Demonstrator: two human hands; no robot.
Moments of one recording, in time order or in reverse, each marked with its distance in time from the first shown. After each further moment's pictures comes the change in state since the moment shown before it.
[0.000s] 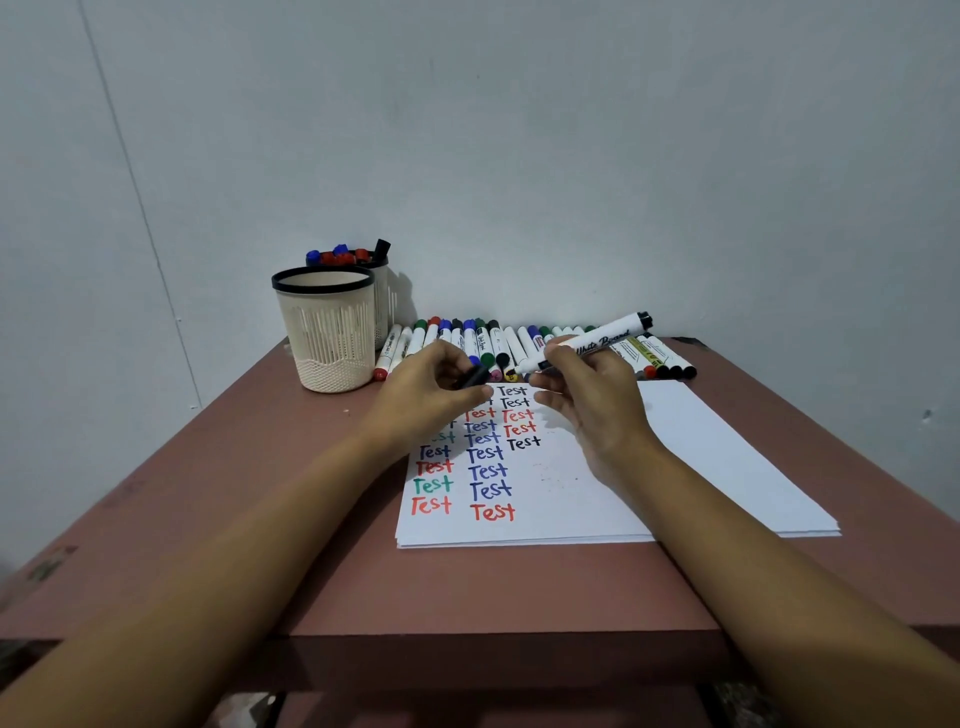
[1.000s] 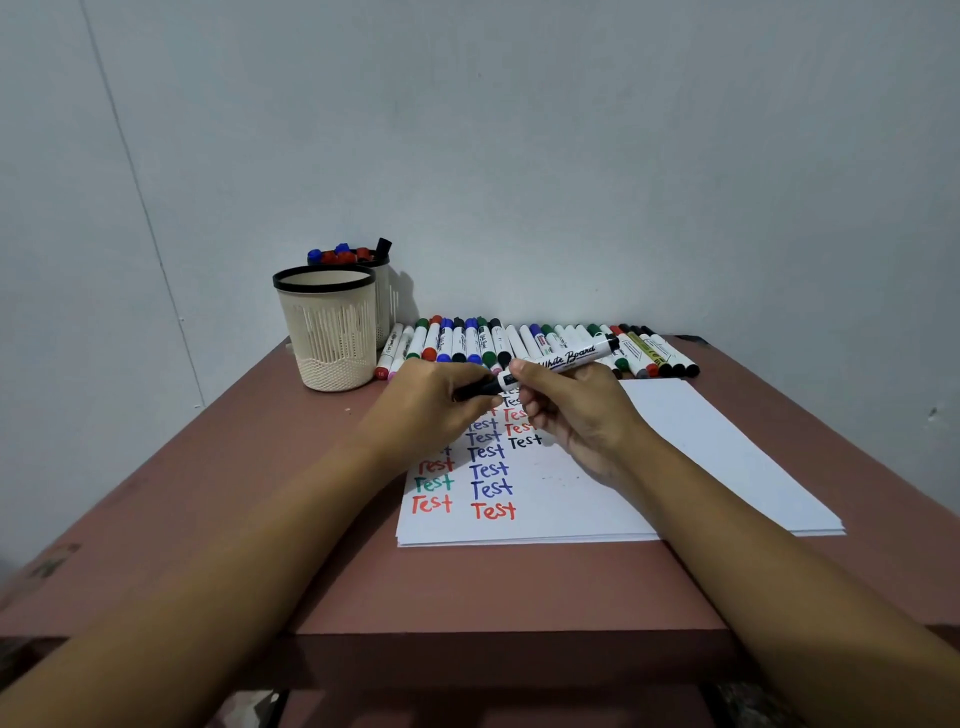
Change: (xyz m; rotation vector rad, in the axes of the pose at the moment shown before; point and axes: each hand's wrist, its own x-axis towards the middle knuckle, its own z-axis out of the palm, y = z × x) left_hand -0.010 0.004 -0.001 0.423 0.018 0.434; right_hand -0.005 0.003 -0.002 -0.052 -0.276 0.097
